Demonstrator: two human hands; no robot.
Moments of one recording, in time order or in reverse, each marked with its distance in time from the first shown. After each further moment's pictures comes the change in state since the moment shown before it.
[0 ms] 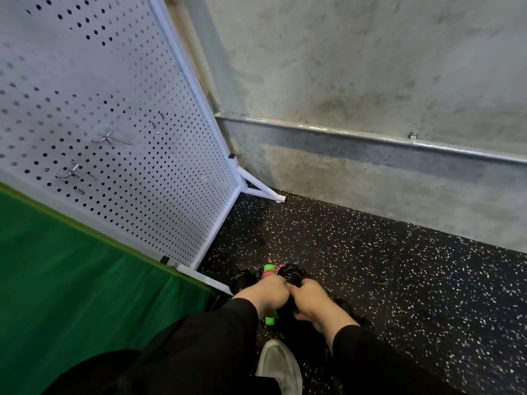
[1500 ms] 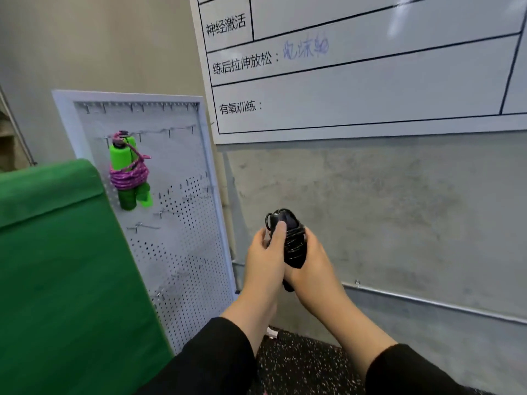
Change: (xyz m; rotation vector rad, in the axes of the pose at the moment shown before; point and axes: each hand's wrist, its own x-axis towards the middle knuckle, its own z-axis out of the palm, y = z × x) left_hand -0.357 0.137 -0.127 -1.076 0.666 0.972; right_hand -0.363 -0.198 -0.080 0.007 0.488 -1.208
